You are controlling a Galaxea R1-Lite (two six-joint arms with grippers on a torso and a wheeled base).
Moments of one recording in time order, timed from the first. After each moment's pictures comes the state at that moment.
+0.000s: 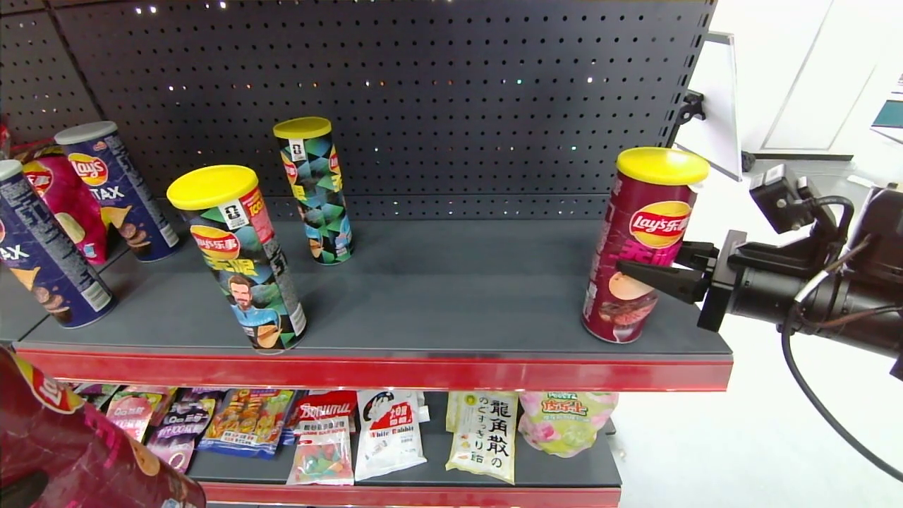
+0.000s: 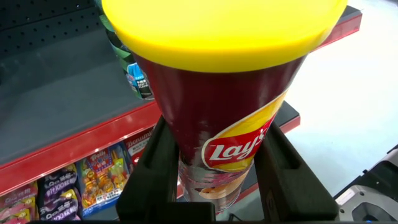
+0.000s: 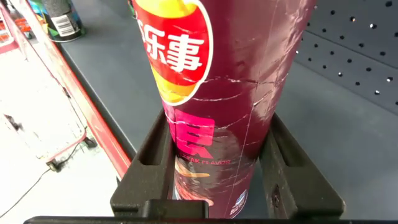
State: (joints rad) left arm -0.15 0.52 -0.53 0.14 -0.37 0.13; right arm 0.18 1.56 -0.63 -0.80 0.66 -0.17
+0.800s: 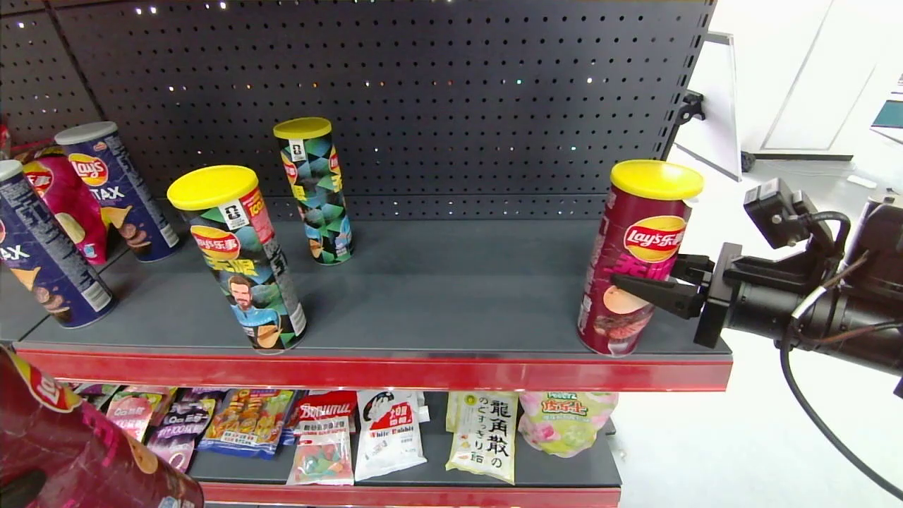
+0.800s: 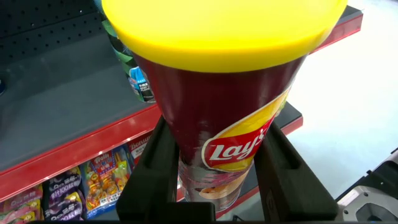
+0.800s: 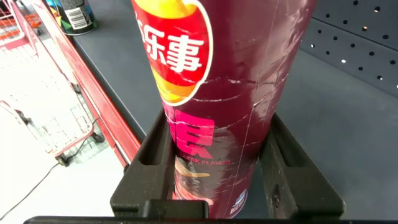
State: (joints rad) left arm -0.15 0.52 -0.53 0.14 -0.37 0.14; right arm 0.22 1.55 -0.58 -0.81 0.62 -0.17
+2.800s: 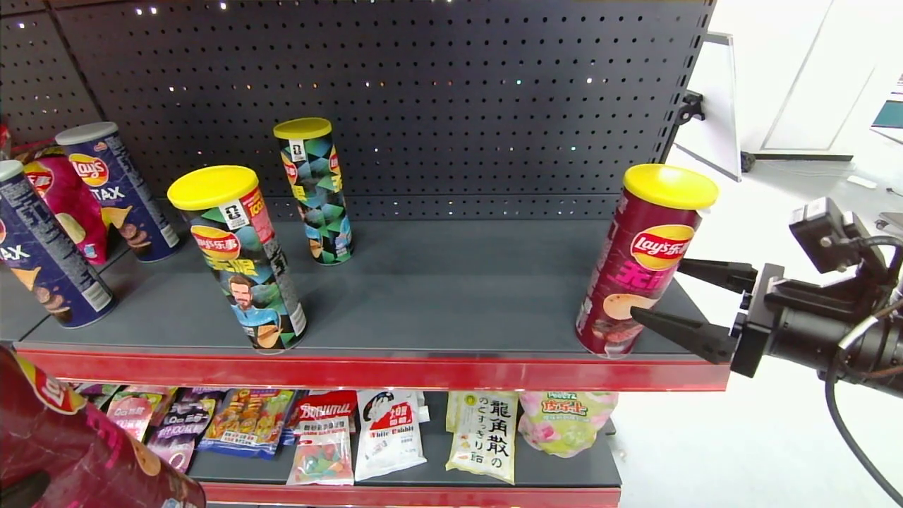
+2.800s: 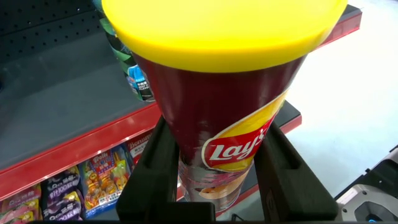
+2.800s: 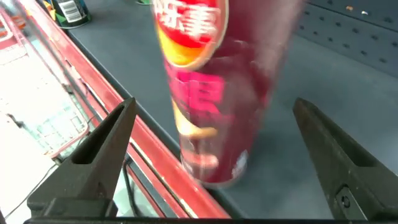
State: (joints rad) left arm -0.15 0.53 -0.53 0.14 -0.38 0.14; right arm 0.18 1.43 -0.46 -0.81 0.59 -0.16
